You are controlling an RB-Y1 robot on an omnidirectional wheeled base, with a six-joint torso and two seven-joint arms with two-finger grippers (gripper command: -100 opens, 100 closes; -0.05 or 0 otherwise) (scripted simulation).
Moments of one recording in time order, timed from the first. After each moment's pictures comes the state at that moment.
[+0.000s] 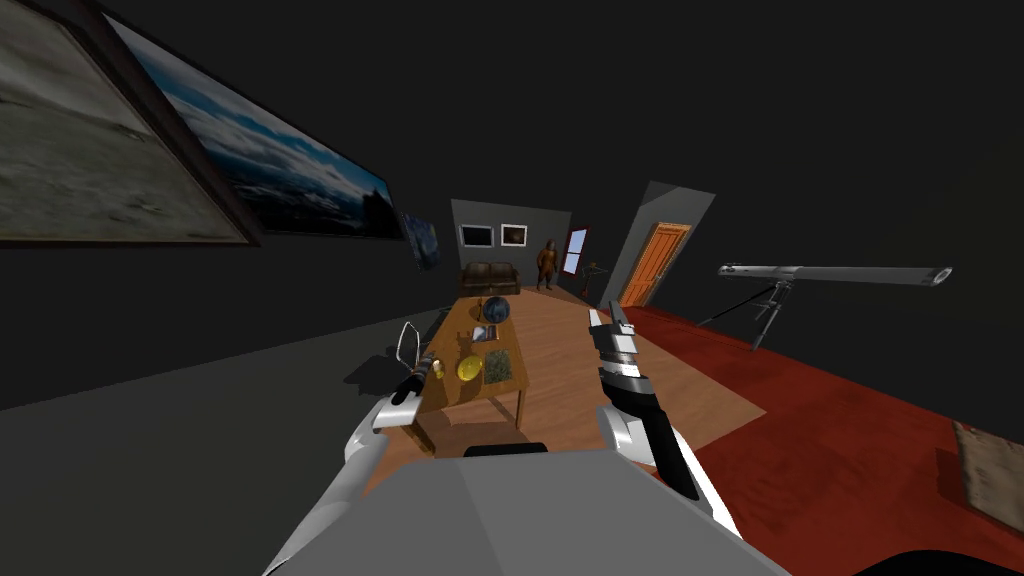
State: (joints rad) left arm -0.03 0.28 0.20 -1.17 -0.12 0.12 -0.13; right arm 0.48 -0.01 -0.05 -2.39 0.04 -0.36 -0.07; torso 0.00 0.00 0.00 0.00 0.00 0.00
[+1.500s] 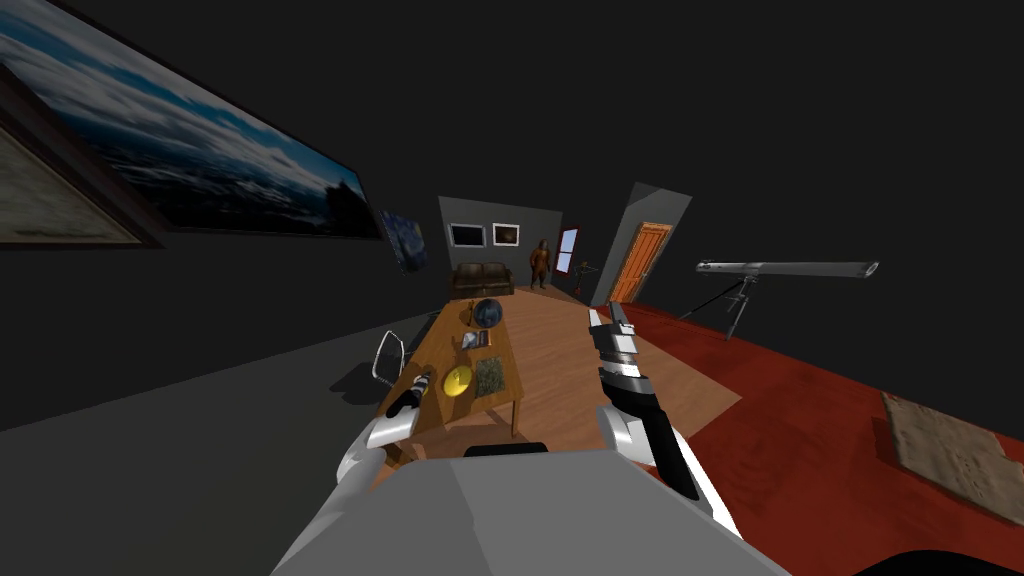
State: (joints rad) left arm -0.02 0.26 0.24 -1.01 0.03 0.21 -0.32; right arm 0.48 -0.01 -0.05 -2.39 0.04 -0.36 -0.07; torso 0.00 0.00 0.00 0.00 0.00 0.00
